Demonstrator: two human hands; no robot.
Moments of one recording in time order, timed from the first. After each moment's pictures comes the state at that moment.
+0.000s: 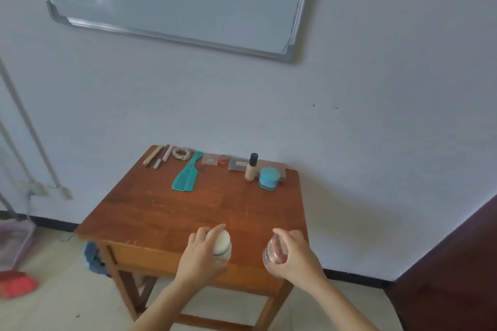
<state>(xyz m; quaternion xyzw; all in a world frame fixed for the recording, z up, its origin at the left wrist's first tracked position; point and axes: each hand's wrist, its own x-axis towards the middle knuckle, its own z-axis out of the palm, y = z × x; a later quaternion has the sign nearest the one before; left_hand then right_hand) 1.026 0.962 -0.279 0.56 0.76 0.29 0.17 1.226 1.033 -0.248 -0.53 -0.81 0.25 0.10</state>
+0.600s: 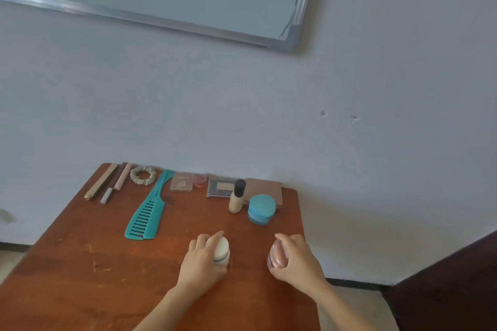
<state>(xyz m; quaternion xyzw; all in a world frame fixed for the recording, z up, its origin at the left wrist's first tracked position) 0.999 1.153 -0.329 0.55 0.77 0.23 0.22 1.206 1.218 -0.291 -0.57 -0.79 0.24 0.03</state>
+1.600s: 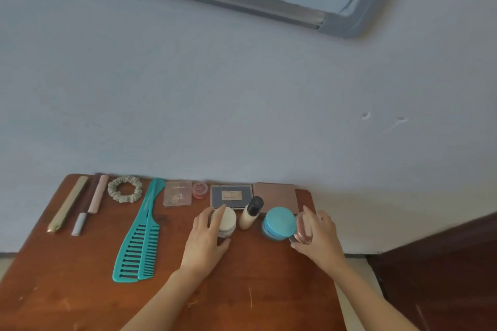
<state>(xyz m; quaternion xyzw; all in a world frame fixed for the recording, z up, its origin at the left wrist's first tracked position) 0.930 1.251 -0.347 0.63 0.70 0.27 0.19 1.178 1.310 -0.307 -0.66 -0.72 0.20 0.06</state>
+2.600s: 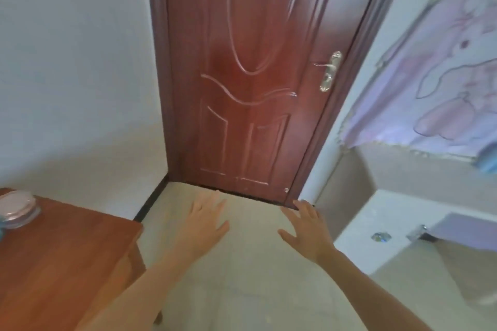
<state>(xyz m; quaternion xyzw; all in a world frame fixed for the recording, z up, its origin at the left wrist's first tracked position) 1.209 0.970 -0.261 0.98 0.10 0.16 0.11 1.314 0.746 -0.251 -0.94 -0.33 -0.03 -0.03</state>
